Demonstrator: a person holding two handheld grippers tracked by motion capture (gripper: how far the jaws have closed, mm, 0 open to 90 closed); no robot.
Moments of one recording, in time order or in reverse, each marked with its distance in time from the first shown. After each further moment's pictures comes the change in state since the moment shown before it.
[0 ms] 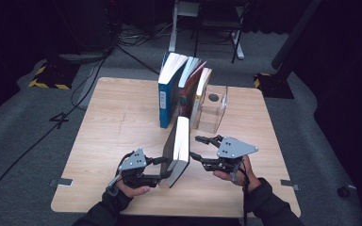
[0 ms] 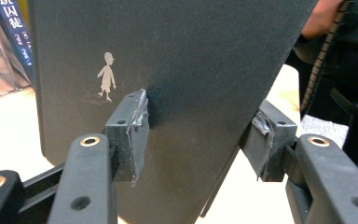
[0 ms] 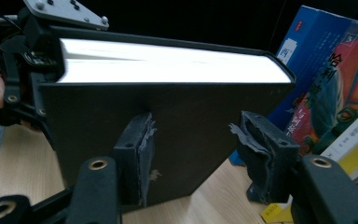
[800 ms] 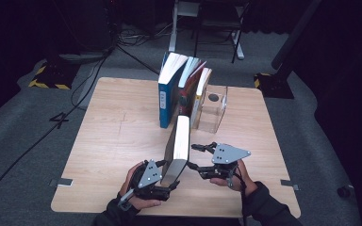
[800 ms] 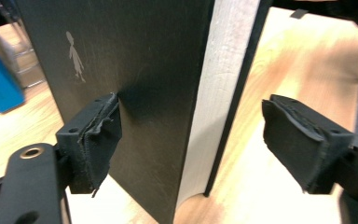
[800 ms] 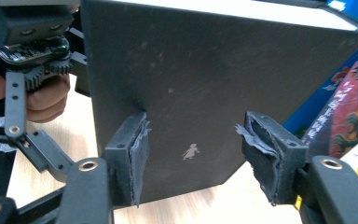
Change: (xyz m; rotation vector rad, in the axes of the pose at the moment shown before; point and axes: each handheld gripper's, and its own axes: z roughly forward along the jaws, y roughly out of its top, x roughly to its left) left arm -0.044 -0.005 0.016 0.115 0.246 0.119; right arm 0.013 -0.021 0.012 0.046 0.077 0.022
